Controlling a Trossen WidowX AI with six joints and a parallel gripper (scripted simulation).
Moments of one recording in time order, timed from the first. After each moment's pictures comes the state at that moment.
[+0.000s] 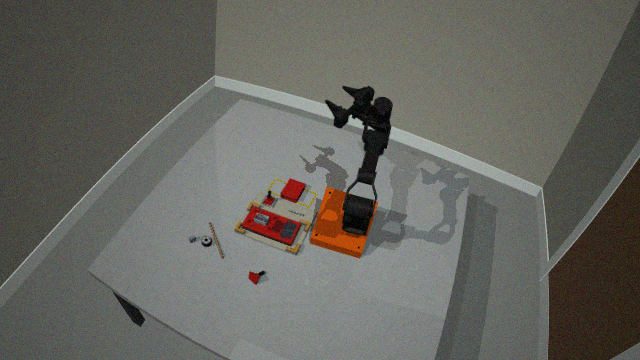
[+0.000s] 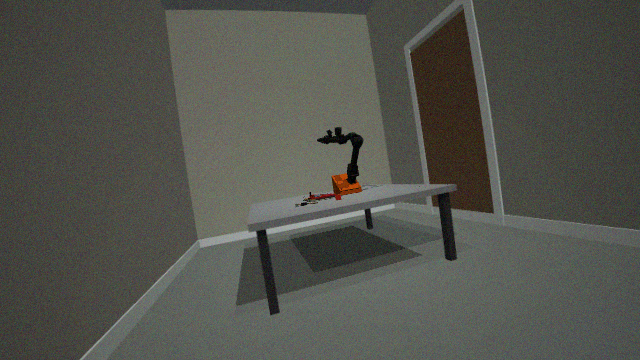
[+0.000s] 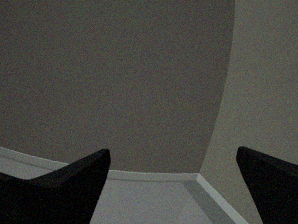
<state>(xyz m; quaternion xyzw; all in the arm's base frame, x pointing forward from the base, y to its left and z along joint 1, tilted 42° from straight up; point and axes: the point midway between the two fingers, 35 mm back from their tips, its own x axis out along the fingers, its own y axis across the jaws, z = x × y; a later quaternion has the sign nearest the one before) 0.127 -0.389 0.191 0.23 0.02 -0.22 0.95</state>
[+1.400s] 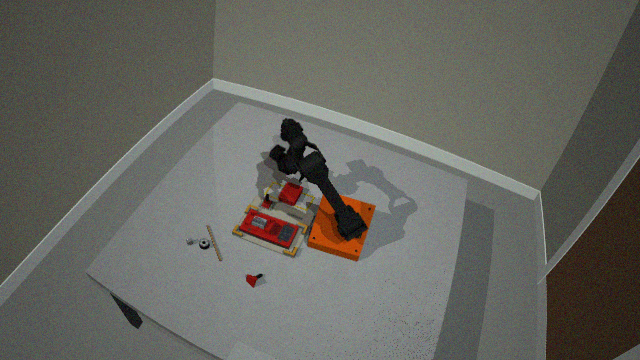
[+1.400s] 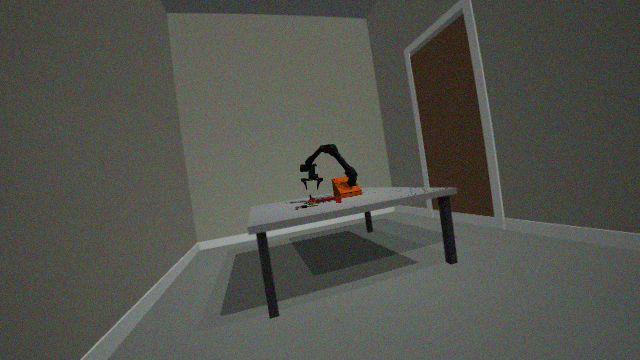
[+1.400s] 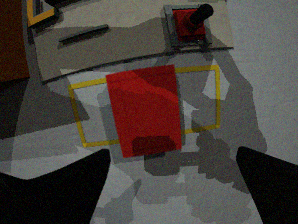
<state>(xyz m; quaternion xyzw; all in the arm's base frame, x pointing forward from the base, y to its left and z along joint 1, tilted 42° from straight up) 0.289 -0.166 -0.081 -0.25 0.34 0.54 0.72</state>
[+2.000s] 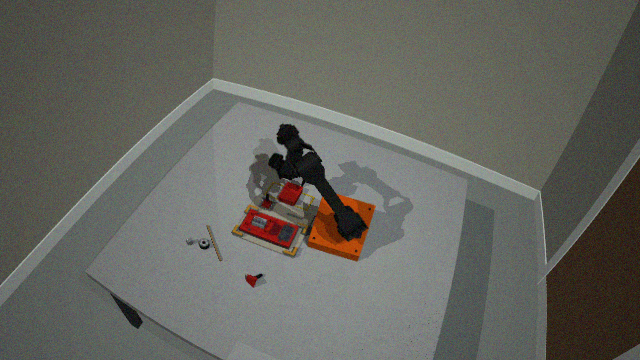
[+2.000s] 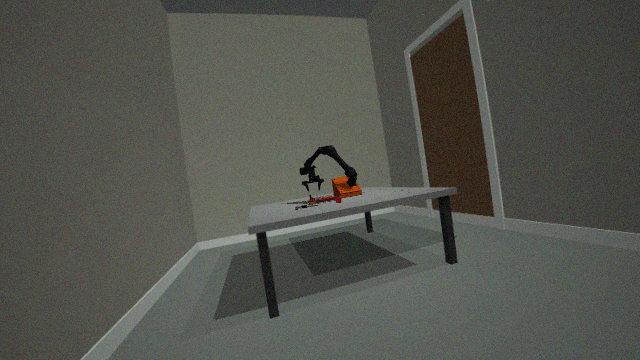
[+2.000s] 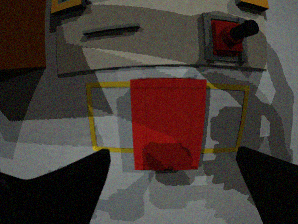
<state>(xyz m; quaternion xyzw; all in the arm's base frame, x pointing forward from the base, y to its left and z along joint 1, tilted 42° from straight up) 0.282 -0.145 -0.089 -0.27 0.31 0.61 0.68</state>
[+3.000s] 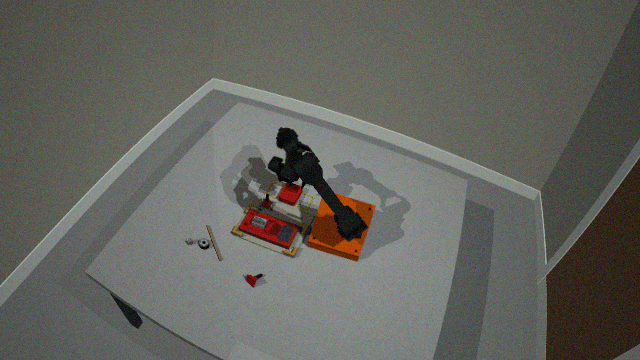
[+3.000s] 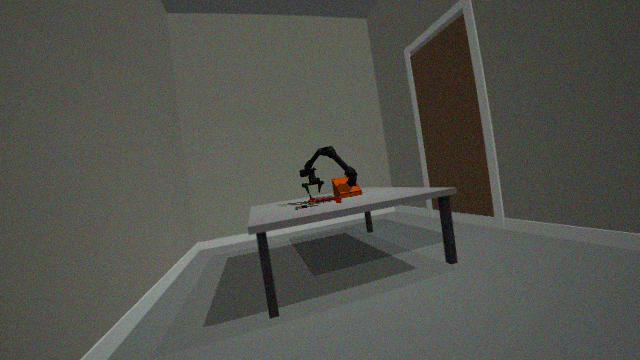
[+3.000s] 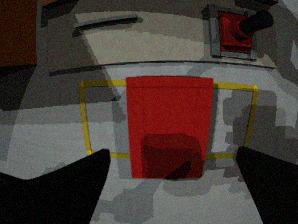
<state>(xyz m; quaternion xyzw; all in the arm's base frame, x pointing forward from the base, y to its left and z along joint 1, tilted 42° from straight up) 0.284 -0.135 -0.104 -0.27 0.31 0.61 0.68</state>
